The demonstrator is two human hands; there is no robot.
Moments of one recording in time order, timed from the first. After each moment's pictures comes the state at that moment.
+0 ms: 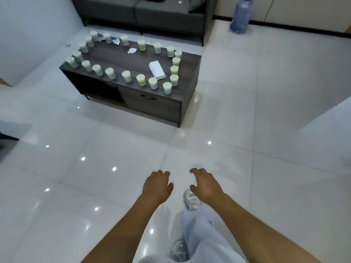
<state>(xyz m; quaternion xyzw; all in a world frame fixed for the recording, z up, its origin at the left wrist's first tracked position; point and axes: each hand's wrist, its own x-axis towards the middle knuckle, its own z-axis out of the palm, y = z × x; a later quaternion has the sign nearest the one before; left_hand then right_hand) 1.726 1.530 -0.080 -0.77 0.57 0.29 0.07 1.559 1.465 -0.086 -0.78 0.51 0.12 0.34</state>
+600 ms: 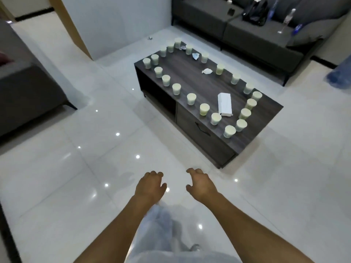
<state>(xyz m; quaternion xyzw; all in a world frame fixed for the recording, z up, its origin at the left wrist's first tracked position) 1.982 1.403 -0.079 -0.89 0.35 0.29 -0.02 1.867 1.257 -0.087 -0.88 0.32 0.21 0.29</state>
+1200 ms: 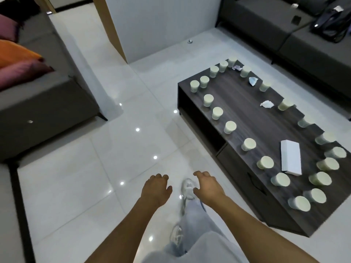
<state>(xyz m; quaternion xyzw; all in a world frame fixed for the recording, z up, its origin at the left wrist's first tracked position) 2.383 1.373 -0.094 -0.90 0.28 0.33 -0.02 2.289 1.209 -0.098 -0.89 0.26 0.26 0.27</state>
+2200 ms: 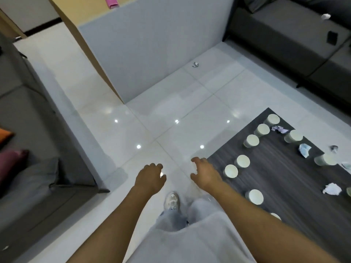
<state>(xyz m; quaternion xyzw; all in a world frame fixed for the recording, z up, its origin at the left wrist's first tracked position) 3.090 1.146 -0.097 -0.90 0.30 0.32 -0.01 2.977 0.978 -0.103 -0.88 0.29 0.22 0.31</state>
